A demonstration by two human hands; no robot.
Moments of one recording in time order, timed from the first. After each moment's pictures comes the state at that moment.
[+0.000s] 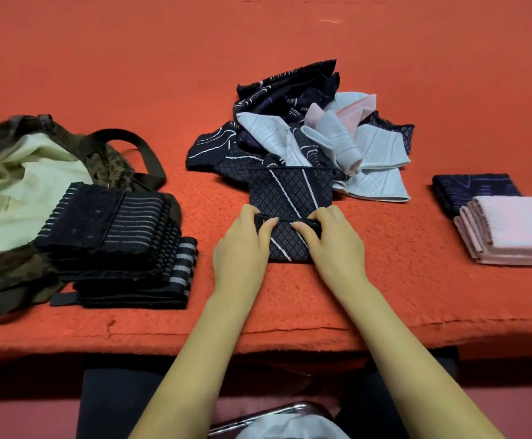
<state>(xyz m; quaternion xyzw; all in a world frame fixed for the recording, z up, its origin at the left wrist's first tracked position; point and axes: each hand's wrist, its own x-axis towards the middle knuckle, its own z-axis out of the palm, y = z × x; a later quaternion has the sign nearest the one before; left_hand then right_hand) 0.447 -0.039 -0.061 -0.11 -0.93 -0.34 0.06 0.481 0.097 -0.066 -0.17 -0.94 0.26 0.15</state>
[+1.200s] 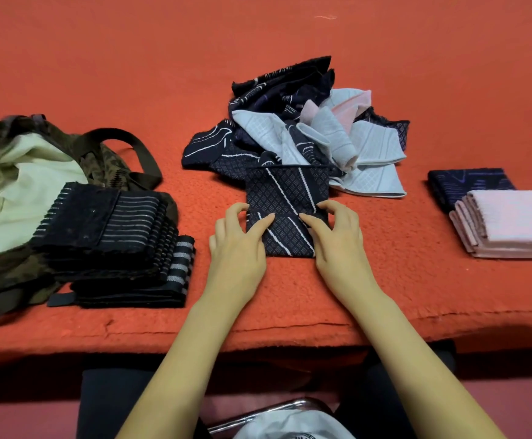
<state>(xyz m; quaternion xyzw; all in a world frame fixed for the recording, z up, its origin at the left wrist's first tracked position) 0.448 -0.053 -0.080 -0.22 -0.93 -0.27 0.08 0.499 0.108 -0.085 -0.06 -0.95 0.20 0.25</state>
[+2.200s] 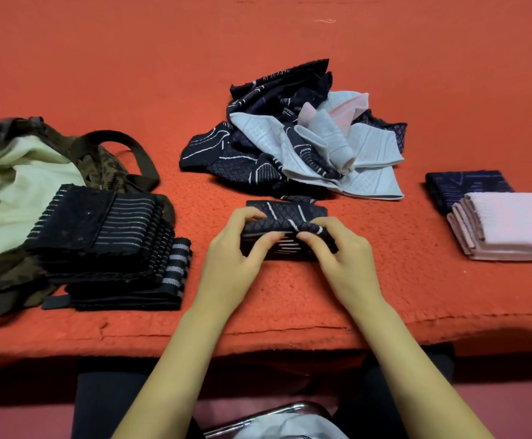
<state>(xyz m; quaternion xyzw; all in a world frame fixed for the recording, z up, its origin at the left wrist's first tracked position) 0.458 -0.060 -0.062 -0.24 -0.81 -0.53 0.07 0.513 0.104 -0.068 -0.07 -0.89 0.36 0.28</state>
